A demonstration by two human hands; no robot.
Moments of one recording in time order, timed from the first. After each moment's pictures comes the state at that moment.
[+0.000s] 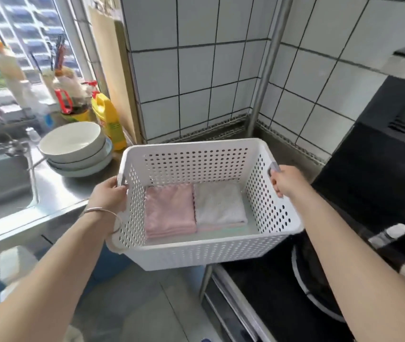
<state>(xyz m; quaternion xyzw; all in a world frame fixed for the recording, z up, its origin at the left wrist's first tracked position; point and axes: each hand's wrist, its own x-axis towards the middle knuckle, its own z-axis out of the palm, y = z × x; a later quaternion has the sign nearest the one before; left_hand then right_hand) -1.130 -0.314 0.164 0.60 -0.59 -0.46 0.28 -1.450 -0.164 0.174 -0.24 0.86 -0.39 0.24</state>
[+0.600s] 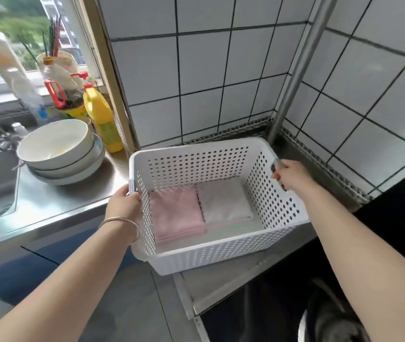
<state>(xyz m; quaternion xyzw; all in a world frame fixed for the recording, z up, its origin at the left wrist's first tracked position) -1.263 -0.373 0.126 0.66 -0.42 -0.52 0.36 -1.595 -0.311 0.132 -0.31 0.85 -0.32 0.27</state>
